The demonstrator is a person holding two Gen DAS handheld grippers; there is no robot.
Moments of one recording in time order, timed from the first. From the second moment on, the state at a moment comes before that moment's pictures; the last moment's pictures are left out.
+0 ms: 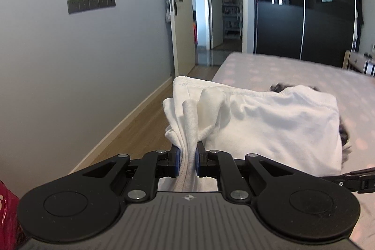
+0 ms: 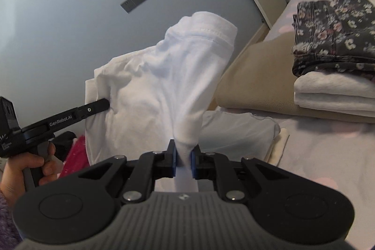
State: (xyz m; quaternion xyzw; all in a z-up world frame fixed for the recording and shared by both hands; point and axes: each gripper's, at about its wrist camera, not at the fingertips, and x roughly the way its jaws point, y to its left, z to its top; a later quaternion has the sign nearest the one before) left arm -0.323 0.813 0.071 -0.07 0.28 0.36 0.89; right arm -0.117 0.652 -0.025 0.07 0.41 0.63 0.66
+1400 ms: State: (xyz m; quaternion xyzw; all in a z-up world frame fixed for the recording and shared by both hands) left arm -0.280 0.896 -0.021 -0.06 0.40 0.39 0.83; right arm -0.081 0.709 -0.076 -0.11 0.39 0.57 0.72
